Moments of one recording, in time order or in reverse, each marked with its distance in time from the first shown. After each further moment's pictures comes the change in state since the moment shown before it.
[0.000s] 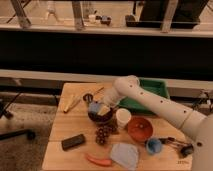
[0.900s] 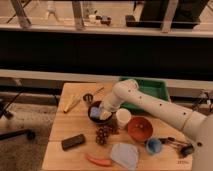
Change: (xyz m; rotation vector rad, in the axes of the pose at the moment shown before) arm 0.020 0.020 0.015 -0.017 0.069 -0.036
